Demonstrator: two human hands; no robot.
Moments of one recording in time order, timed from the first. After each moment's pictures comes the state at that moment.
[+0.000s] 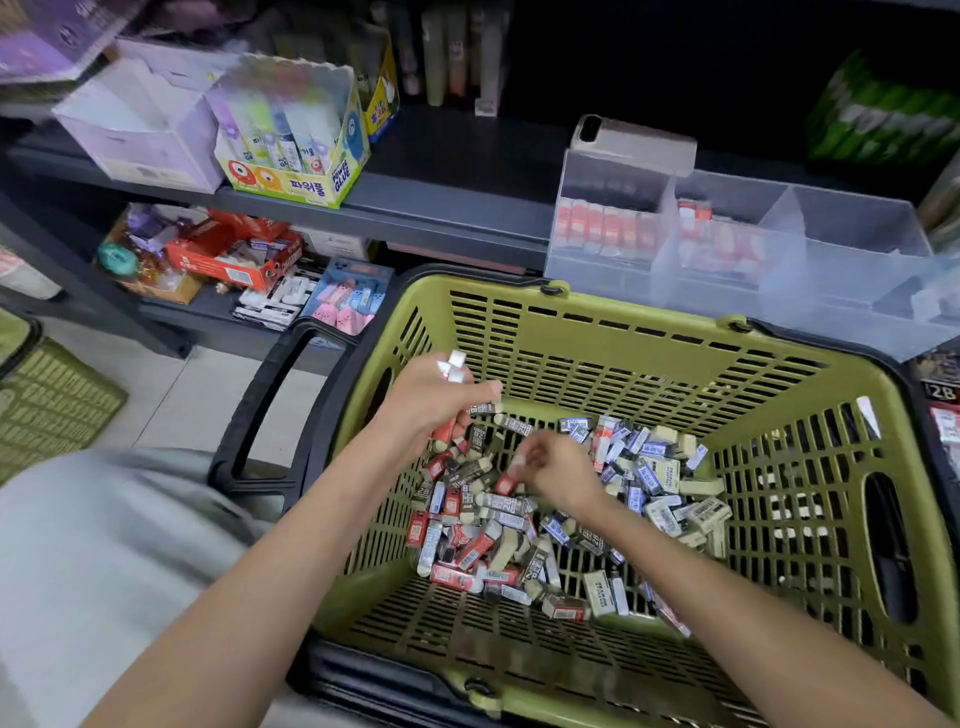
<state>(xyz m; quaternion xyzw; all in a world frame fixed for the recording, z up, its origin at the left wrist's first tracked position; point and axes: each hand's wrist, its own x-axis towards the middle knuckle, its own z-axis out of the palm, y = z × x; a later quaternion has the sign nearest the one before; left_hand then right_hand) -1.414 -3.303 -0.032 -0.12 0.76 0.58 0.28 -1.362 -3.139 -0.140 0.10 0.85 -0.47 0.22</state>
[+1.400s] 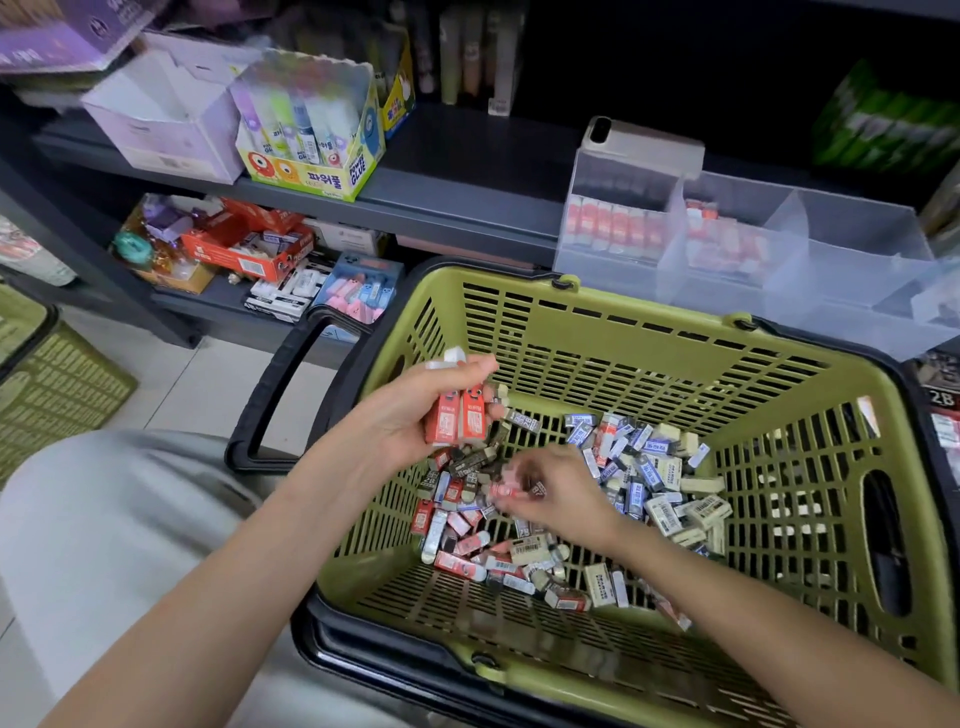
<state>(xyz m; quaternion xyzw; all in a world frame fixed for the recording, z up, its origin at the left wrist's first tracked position) -1.396 -3.320 -0.017 -0.13 0.51 0.76 0.38 -1.329 -3.136 -0.130 -0.12 0.92 -0.35 0.14</state>
